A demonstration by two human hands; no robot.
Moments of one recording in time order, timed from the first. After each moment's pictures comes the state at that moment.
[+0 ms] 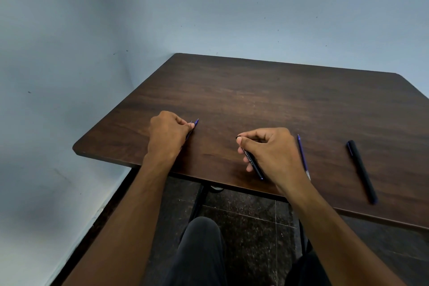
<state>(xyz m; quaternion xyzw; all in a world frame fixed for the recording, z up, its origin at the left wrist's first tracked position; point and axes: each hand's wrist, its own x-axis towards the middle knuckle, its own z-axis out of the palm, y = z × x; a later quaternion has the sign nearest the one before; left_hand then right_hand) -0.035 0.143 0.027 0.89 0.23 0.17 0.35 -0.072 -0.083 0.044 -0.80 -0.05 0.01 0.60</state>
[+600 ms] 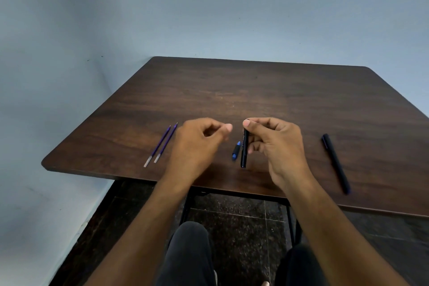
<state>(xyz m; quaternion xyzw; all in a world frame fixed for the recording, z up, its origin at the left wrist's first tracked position) -0.072 0.049 0.046 0.86 0.00 0.15 0.49 -0.060 -0.118 0.045 -0.63 0.03 -0.05 0.77</state>
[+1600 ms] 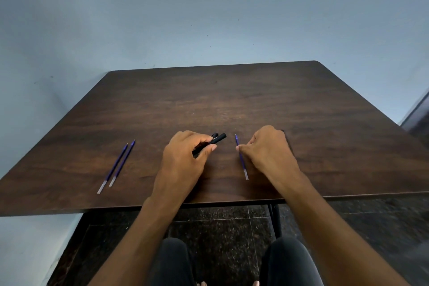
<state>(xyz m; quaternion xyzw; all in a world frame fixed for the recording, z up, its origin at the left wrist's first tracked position) -0.053 0.000 0.018 0.90 -0.15 0.27 0.32 -0.043 -0.187 0.043 -0.94 0.13 -0.03 0.32</state>
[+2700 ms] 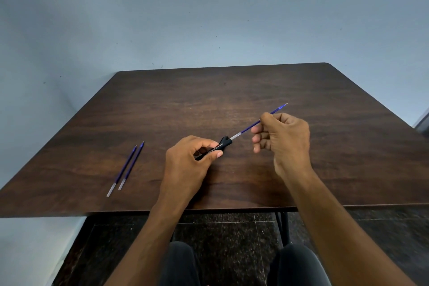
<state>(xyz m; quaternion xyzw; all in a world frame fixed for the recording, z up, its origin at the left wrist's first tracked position) -0.052 0.011 0.018 0.87 -0.11 0.22 0.43 -0.035 -0.179 0.049 -0.60 0.10 -0.17 0.78</state>
